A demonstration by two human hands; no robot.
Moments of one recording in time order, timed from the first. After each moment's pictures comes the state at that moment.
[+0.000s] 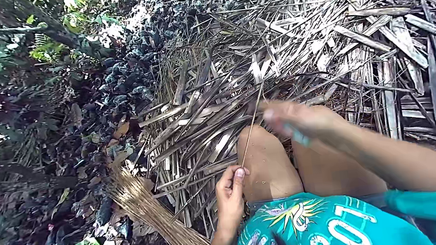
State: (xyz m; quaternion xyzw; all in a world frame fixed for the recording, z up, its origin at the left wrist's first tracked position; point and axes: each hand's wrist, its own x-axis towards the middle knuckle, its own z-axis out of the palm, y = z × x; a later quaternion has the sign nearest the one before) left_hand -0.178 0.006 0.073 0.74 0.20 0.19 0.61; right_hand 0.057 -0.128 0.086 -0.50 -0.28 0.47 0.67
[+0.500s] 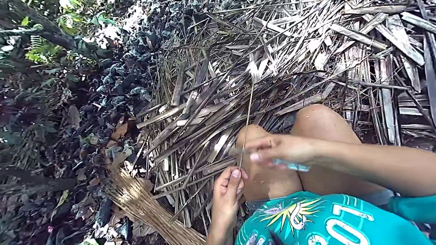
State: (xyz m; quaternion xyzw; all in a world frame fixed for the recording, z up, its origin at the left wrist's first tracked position) left_hand -0.178 0.008 0.084 0.62 0.22 0.10 0.74; right_hand 0.017 -0.122 0.096 -0.45 -0.32 0.61 0.57
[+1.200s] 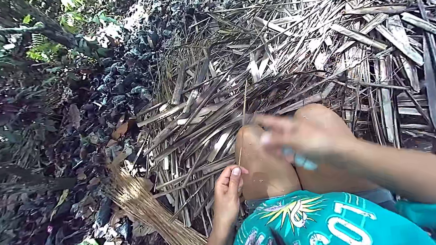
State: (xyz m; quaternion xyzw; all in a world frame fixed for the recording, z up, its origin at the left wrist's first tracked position) left_hand -0.182 0.007 0.079 0.68 0.24 0.11 0.68; right_hand 0.013 -0.141 0.108 -0.50 -0.27 0.54 0.62
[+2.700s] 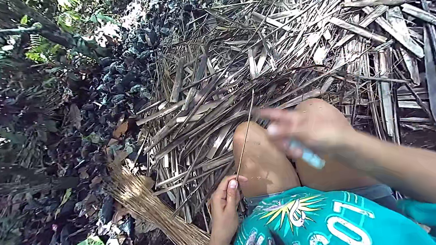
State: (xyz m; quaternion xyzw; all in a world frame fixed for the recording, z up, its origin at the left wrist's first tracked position) left_hand -0.213 0.002 0.079 0.77 0.20 0.13 0.59; right_hand 0.014 -0.157 0.106 -0.47 -0.23 0.55 0.65
